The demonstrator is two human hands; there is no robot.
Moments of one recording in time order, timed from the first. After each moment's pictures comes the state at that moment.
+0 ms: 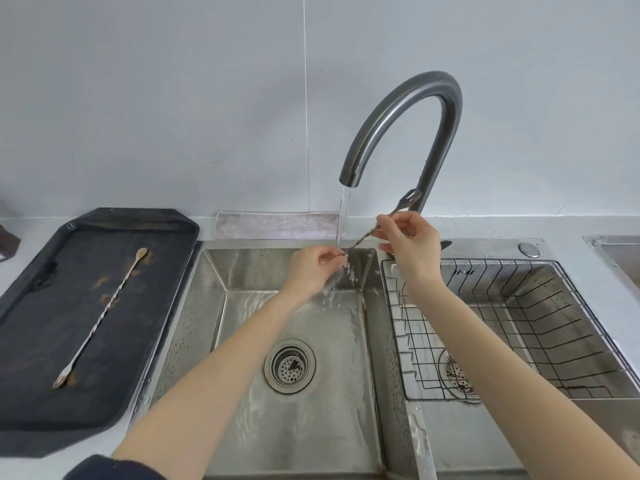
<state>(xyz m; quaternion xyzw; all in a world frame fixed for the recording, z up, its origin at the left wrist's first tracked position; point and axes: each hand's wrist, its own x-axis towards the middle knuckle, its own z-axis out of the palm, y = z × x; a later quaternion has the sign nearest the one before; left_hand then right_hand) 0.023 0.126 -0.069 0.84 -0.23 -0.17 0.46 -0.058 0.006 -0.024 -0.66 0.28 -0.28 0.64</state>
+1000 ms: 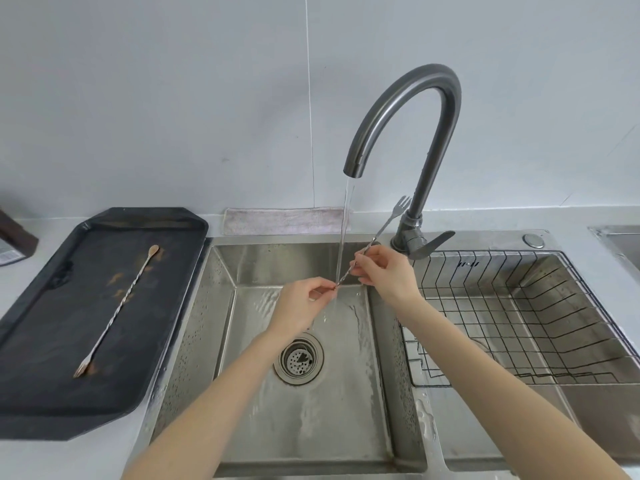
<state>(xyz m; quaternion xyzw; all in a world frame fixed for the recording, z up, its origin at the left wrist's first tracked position) -0.009 0.174 -0.101 0.85 -0.25 -0.15 0.43 -0.069 0.036 -0.066 -0.71 0.28 -0.13 0.64</state>
